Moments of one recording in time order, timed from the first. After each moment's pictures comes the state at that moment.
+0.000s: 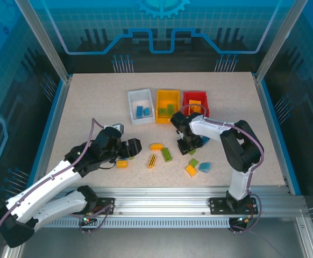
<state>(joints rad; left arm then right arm) -0.69 0.86 0.80 -0.72 -0.04 -0.88 0.59 1.86 1.19 -0.94 0.11 0.21</state>
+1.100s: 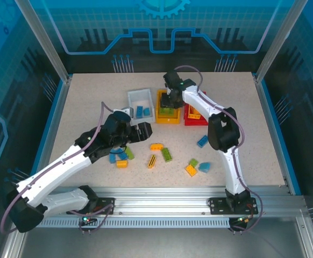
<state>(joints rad) -0.69 1.11 1.00 -0.59 -0.06 -0.82 0.46 2.33 2.11 -0.90 -0.10 0.47</state>
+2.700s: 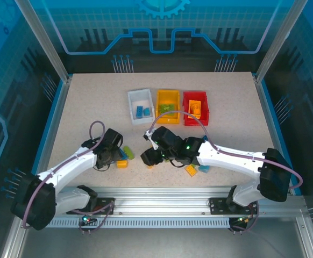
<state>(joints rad) -0.41 1.17 0.60 -0.75 -0.23 -0.97 1.06 1.45 1.07 -0.43 -0.01 0.41</state>
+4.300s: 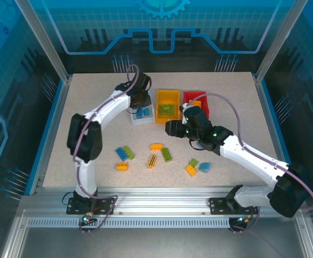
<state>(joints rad) -0.40 2.06 1.77 -0.74 -0.12 -0.64 0.70 1.26 0.98 -0.36 0.02 0.60</state>
